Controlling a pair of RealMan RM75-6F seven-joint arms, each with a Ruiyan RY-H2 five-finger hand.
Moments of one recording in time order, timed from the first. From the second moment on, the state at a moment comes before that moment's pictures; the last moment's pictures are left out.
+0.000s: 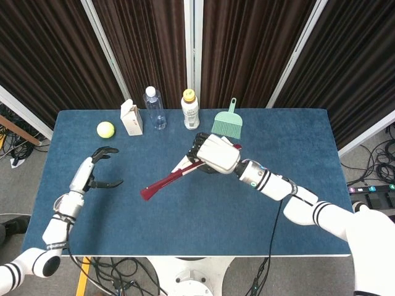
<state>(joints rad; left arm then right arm) -0.46 -1.44 -0.24 -1.40 1.37 1.05 -0.75 1.11 -1.47 0.07 -1.10 -1.71 1.12 0.40</state>
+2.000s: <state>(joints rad) -0.57 -1.78 -0.29 -1.18 1.29 1.11 -0.69 1.16 -1.50 0.20 -1.28 -1.53 0.94 0.31</state>
